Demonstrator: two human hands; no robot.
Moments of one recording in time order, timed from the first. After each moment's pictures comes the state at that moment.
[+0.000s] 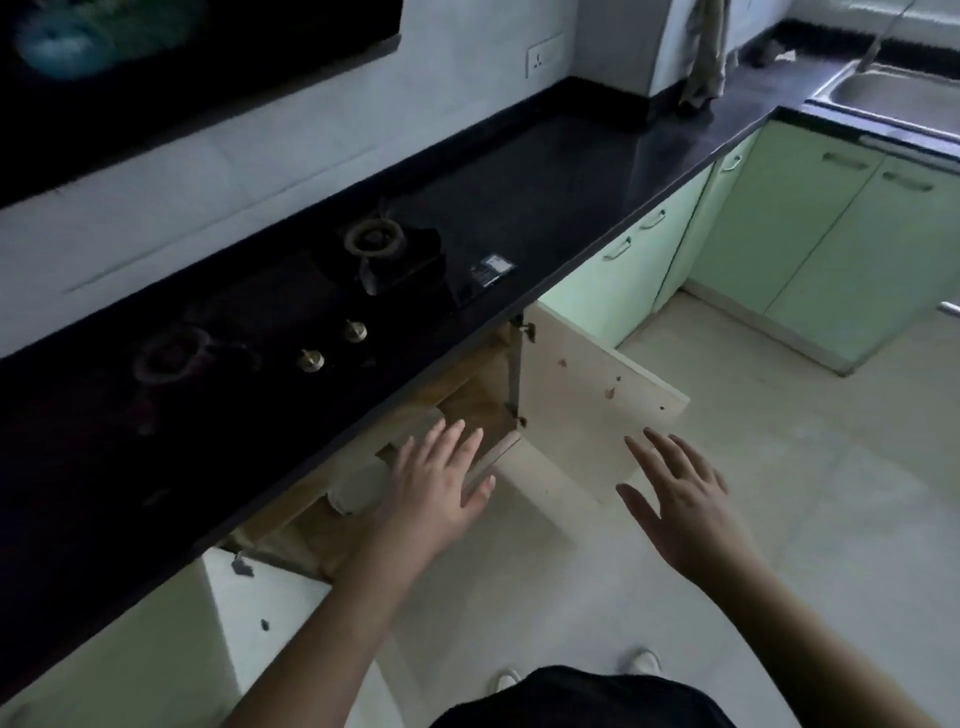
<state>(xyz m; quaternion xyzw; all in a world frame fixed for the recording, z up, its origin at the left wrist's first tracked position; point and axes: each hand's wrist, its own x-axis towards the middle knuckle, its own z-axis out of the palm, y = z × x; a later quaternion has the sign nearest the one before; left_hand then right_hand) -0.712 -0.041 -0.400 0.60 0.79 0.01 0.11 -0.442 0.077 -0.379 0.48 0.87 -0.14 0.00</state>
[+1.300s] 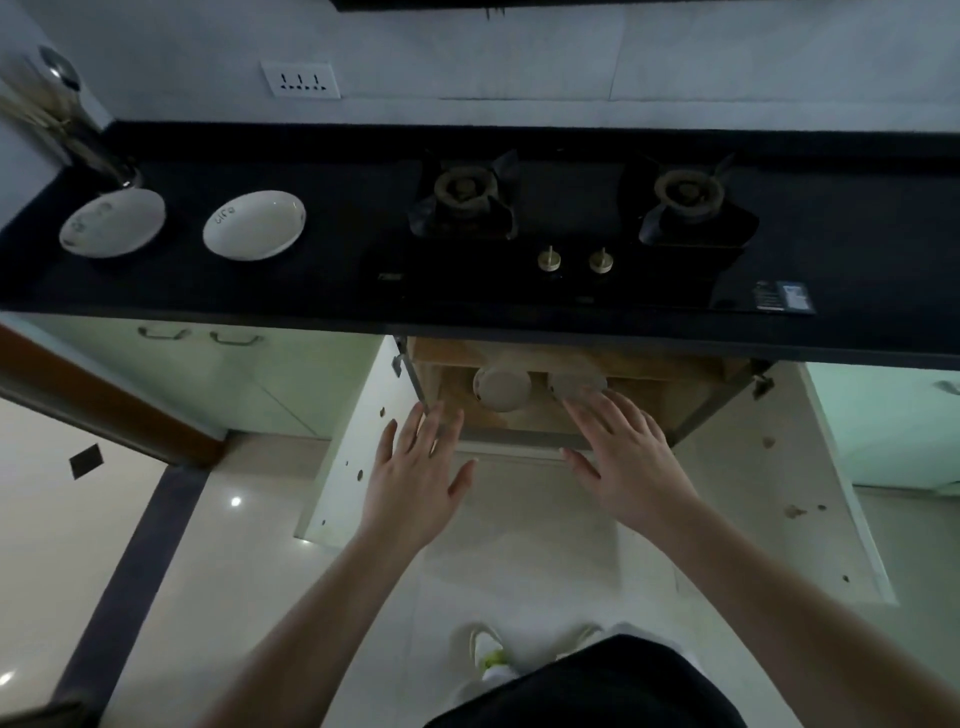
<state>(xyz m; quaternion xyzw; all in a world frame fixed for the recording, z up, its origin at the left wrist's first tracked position) -0.645 -0.171 -0.418 0.20 0.98 0.02 0.04 -0.606 0.084 -0.386 -0.03 0.99 -0.11 0.06</state>
